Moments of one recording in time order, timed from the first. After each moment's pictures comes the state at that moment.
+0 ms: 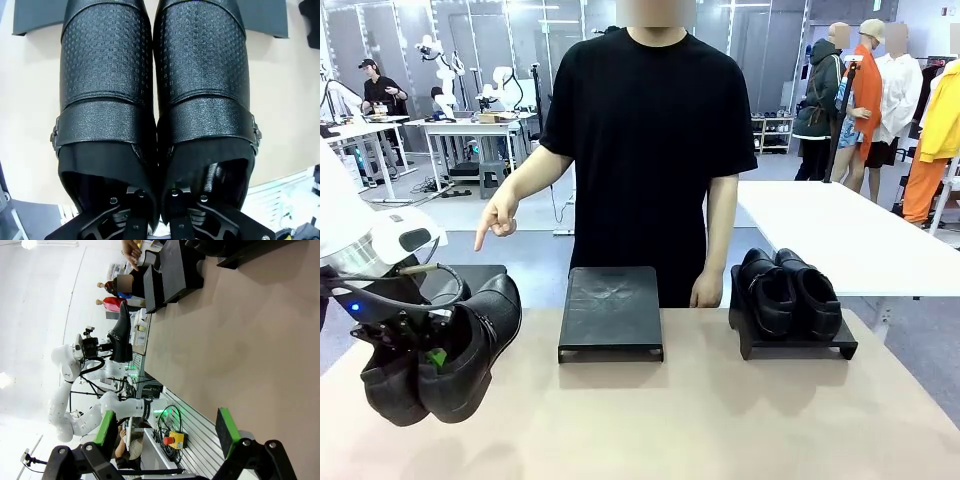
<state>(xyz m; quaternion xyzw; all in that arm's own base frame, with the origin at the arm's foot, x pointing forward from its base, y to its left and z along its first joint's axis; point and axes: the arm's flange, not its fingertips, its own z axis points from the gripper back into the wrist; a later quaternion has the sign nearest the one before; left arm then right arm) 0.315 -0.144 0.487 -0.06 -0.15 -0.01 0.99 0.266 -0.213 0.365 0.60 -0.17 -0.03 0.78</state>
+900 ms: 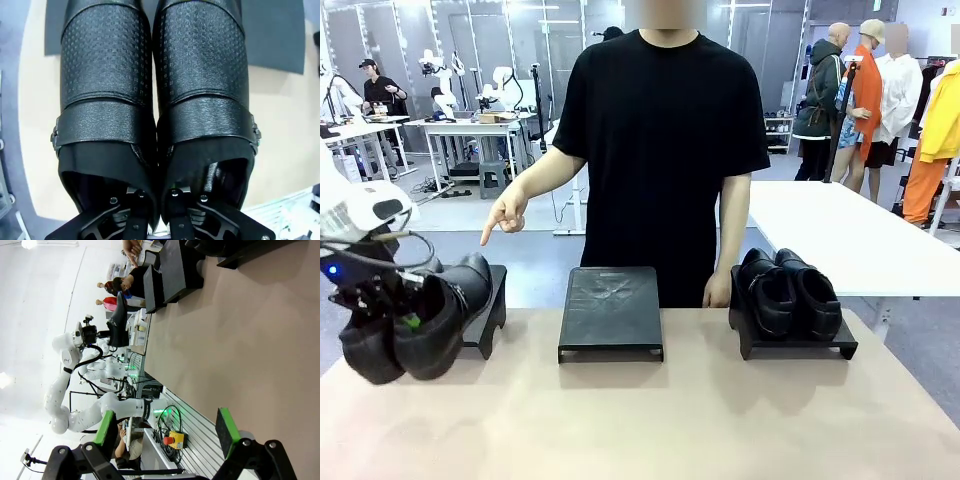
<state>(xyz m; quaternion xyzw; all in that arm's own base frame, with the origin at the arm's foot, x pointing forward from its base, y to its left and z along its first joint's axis) 0.382 -0.078 0.510 -0.06 -0.16 0.01 0.99 0.265 -0.214 0.365 0.60 -0.17 -0.03 0.78</state>
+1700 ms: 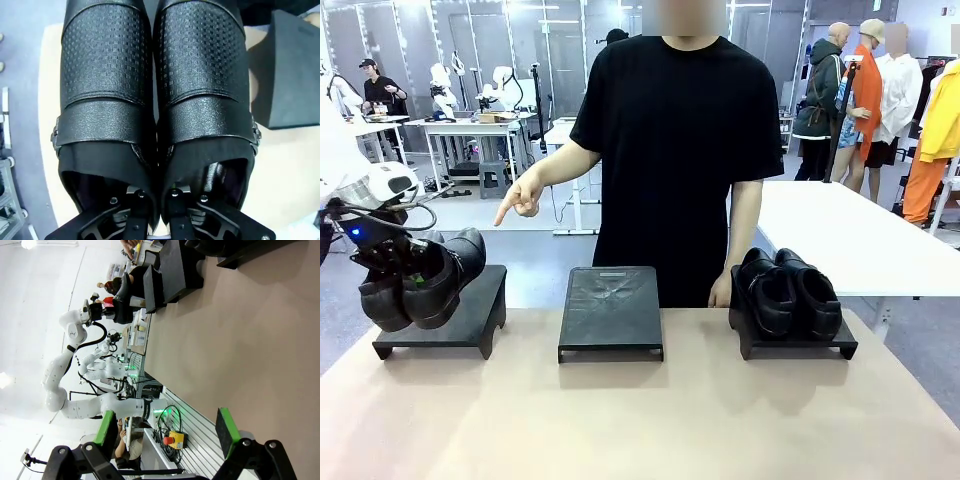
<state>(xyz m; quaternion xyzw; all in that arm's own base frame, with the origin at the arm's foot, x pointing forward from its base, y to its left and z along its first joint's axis) 0.507 -0.027 0.498 -0.04 -0.16 0.00 0.99 0.266 -0.214 0.365 0.60 -0.17 -0.03 0.78</state>
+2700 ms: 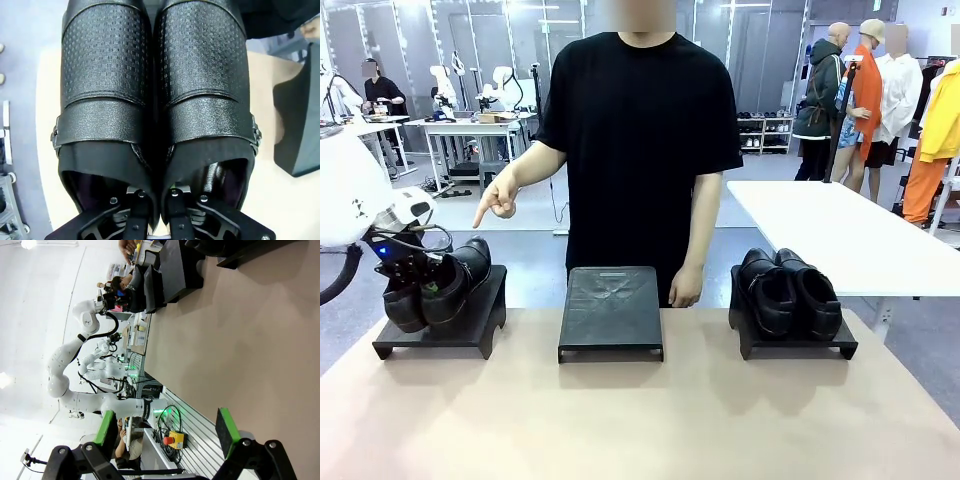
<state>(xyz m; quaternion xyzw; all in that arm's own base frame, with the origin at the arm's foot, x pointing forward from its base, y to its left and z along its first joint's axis) 0.575 -0.007 0.441 -0.03 -0.18 0.00 0.98 0.266 -0.213 0.365 0.60 -0.17 -0.03 0.78</state>
